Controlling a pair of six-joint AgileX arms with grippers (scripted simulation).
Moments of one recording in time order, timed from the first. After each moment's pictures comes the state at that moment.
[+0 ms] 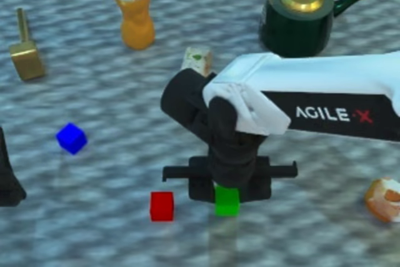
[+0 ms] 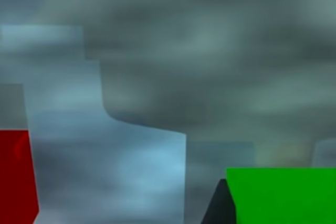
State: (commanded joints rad) left arm 0.00 0.00 0.00 0.00 0.00 0.00; right arm 0.85 2.09 1.45 -0.90 0.03 0.86
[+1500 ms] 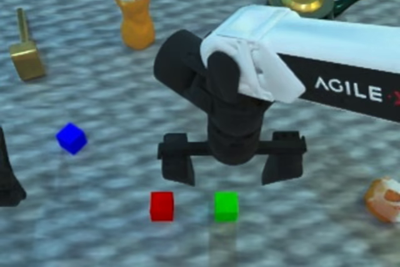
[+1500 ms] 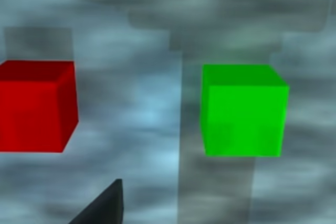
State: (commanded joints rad) left arm 0.00 0.00 0.00 0.00 0.00 0.00; right arm 0.86 2.01 1.61 -1.14 0.03 0.86
